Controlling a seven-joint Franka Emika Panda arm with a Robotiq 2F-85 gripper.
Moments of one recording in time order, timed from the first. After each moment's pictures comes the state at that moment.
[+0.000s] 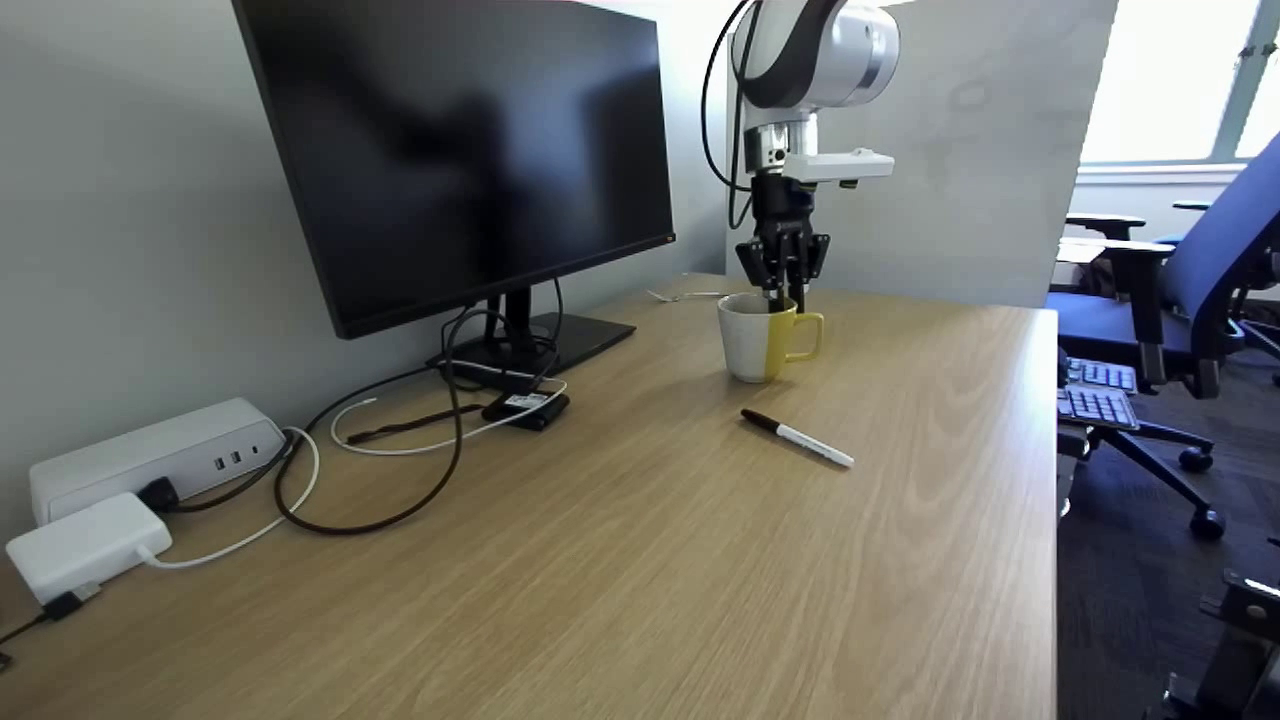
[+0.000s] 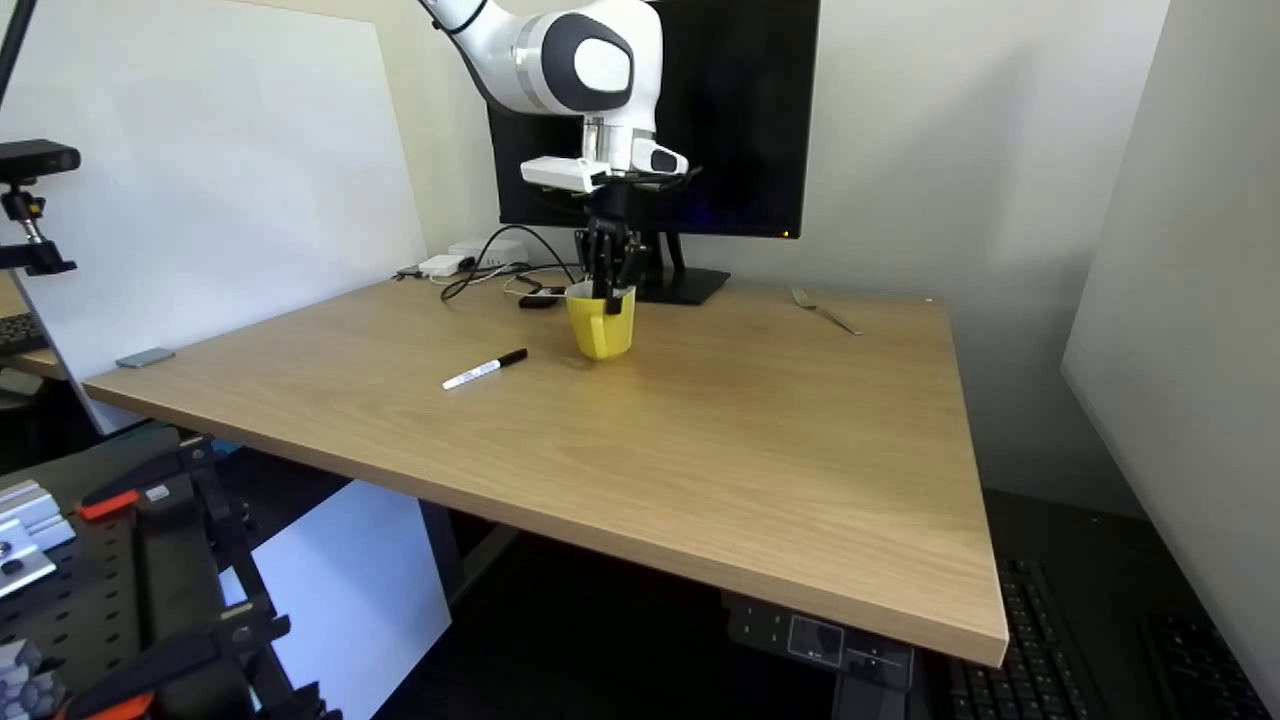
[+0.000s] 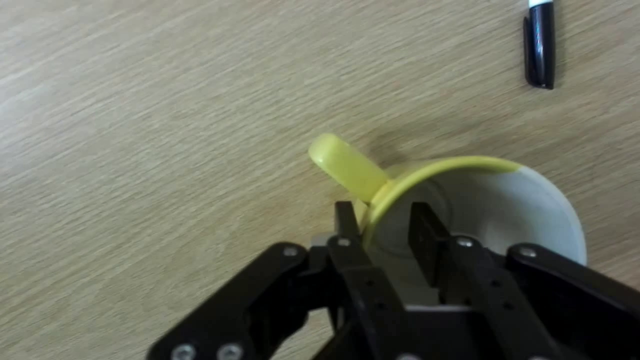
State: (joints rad) arm 0.05 0.73 0.02 -1.61 0.04 2.20 0.05
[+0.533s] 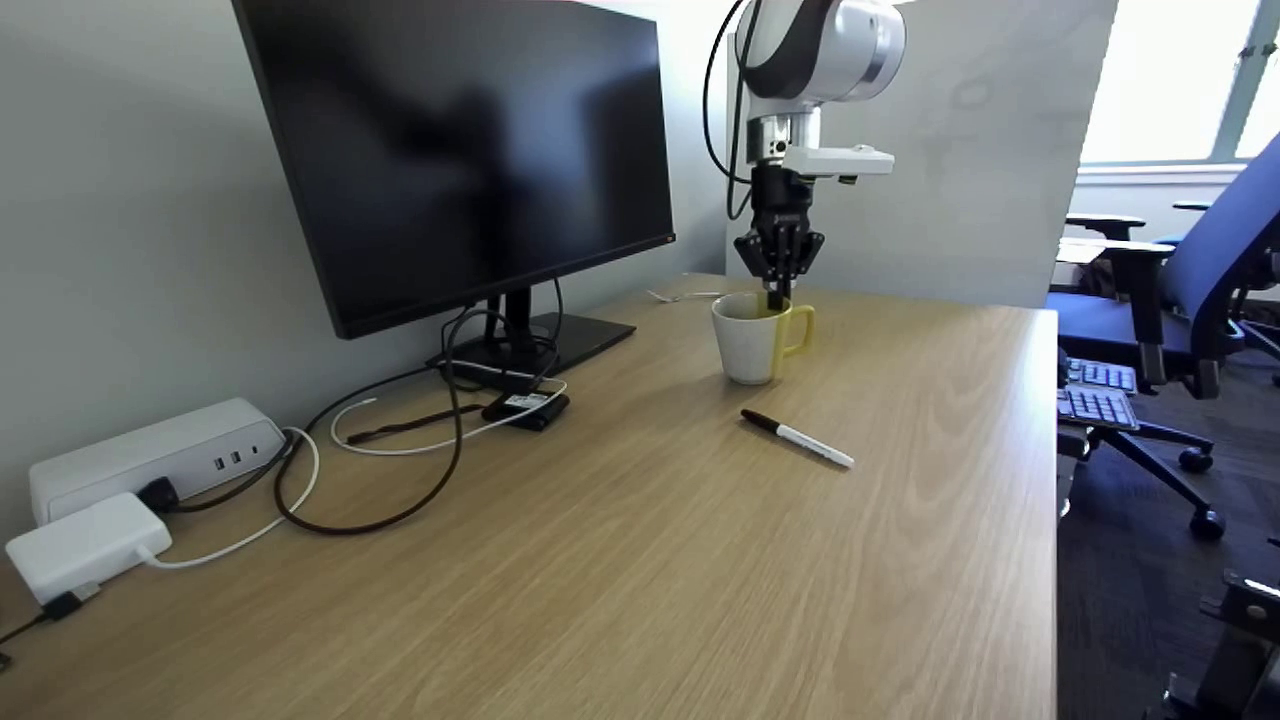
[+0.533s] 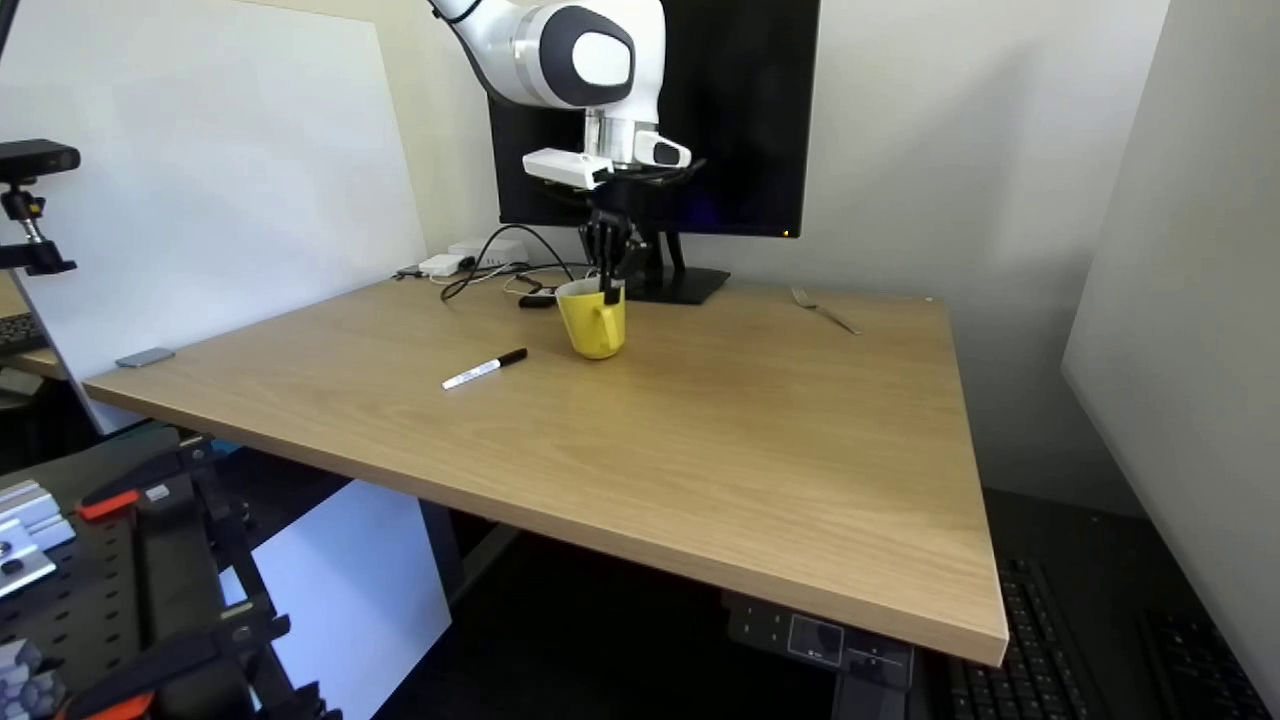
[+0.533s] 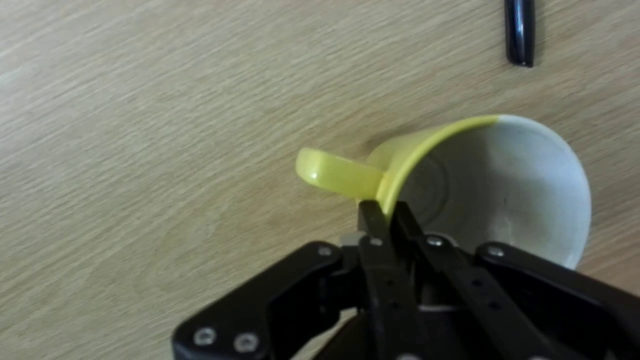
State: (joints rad) arm 0.03 0.71 0.03 -1.63 0.08 2.24 0.03
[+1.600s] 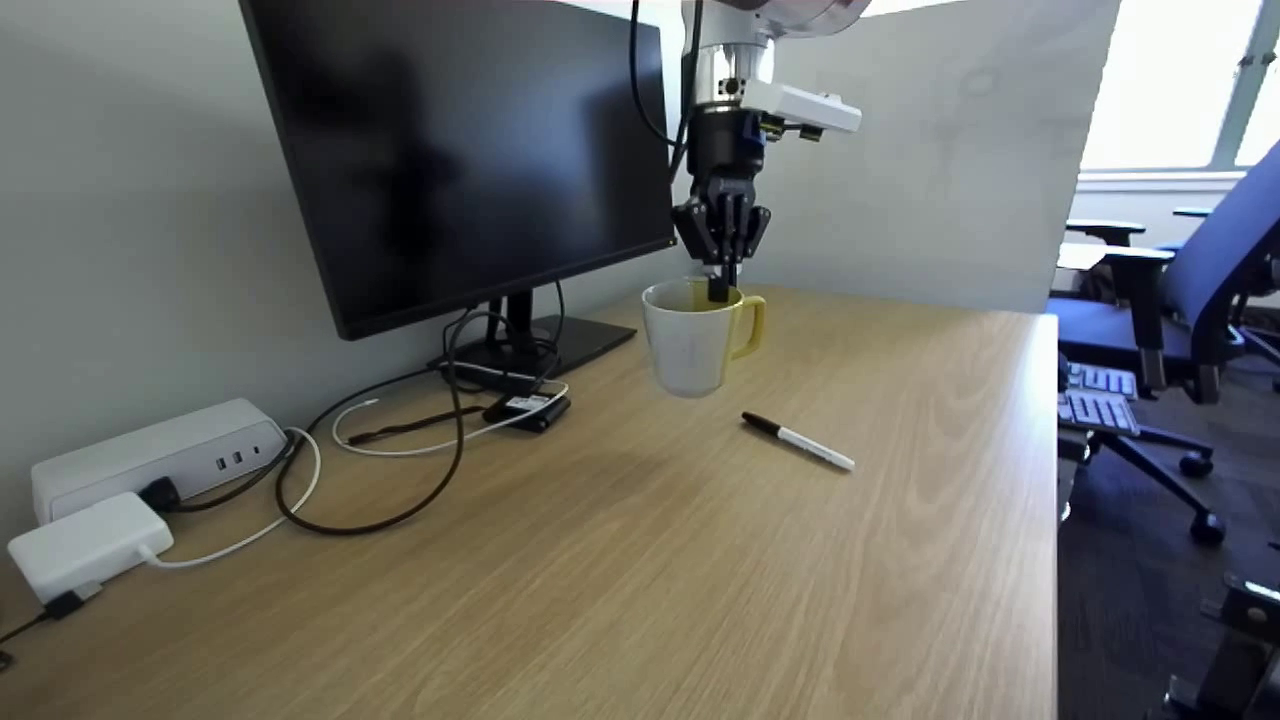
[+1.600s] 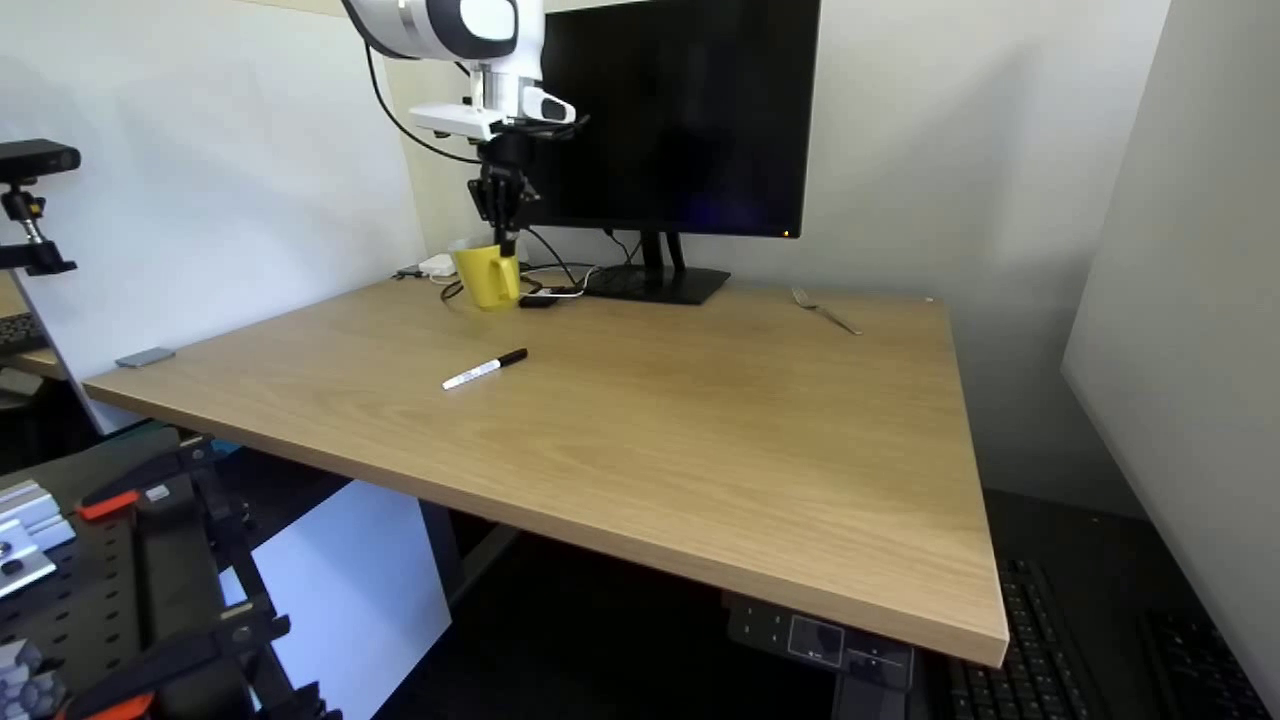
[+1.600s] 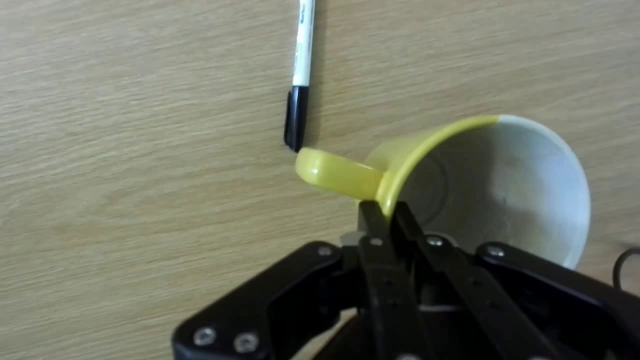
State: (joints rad) arm 0.15 0.51 0.15 -1.81 0.07 2.25 0.00
